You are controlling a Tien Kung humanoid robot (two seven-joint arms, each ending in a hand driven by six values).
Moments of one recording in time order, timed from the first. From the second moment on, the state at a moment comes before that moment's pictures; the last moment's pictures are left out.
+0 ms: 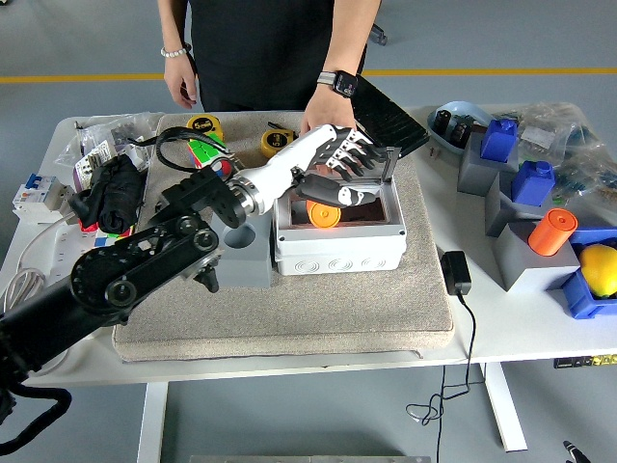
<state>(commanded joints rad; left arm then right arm) -0.75 0.17 -0.68 -1.20 1.13 0.07 0.04 0.18 -0.19 0.31 0.29 0.40 -0.24 0.04</state>
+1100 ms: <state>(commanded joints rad) -0.70 0.20 -0.59 -1.23 1.09 0.07 0.05 0.18 -0.20 0.31 0.29 0.39 -0.25 0.04</state>
